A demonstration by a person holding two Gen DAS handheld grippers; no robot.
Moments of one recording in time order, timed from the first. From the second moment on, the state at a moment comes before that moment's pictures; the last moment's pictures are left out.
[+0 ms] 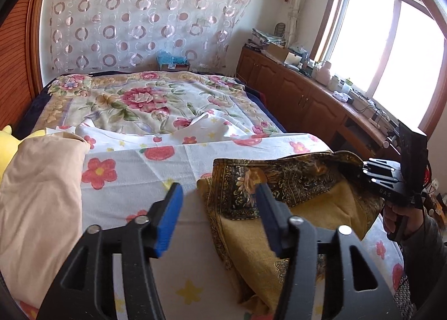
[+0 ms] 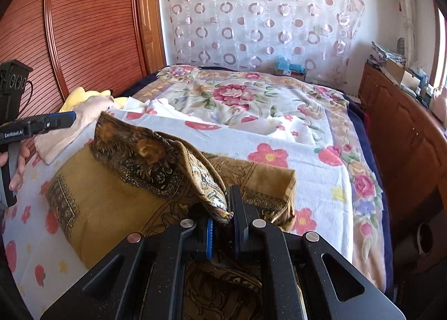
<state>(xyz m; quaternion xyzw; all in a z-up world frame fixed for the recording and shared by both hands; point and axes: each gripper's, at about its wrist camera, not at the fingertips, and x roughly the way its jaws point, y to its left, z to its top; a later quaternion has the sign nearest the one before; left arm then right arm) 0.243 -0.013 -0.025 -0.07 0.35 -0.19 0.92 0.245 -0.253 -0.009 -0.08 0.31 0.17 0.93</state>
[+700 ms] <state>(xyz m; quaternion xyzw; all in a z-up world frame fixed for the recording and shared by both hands) 0.291 -0.028 -0.071 -0.02 0.42 -0.18 0.89 0.192 -0.250 0.015 -0.07 0.31 0.09 0.94</state>
